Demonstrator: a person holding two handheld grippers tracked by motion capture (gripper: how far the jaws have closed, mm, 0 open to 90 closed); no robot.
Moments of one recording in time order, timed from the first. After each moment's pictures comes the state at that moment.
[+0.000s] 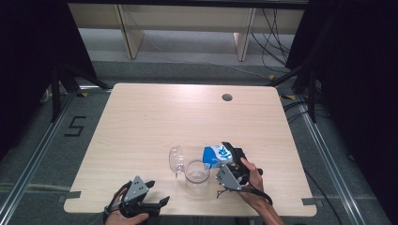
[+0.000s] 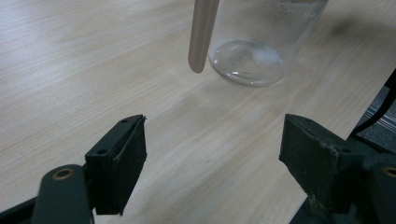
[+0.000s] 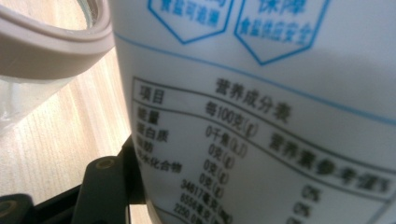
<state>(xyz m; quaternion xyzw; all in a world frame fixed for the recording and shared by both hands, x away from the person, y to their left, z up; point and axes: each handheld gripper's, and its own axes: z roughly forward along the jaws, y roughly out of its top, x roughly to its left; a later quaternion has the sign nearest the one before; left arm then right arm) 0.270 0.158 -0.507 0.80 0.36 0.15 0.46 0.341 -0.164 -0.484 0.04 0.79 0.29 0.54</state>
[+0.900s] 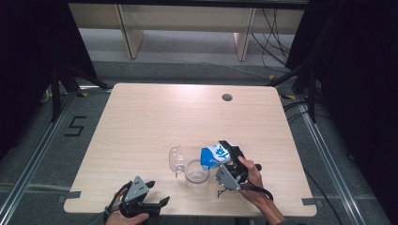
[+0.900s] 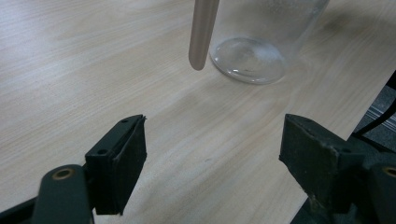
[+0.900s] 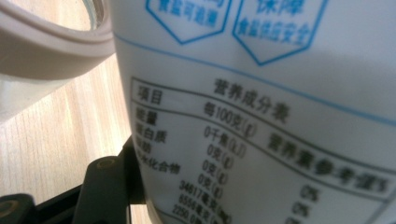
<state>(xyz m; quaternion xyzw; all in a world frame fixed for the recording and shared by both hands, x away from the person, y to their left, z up) 0.270 0.158 -0.508 0.80 0.36 0.15 0.45 0.350 -0.163 -0.486 -0.02 0.78 0.29 0.56</state>
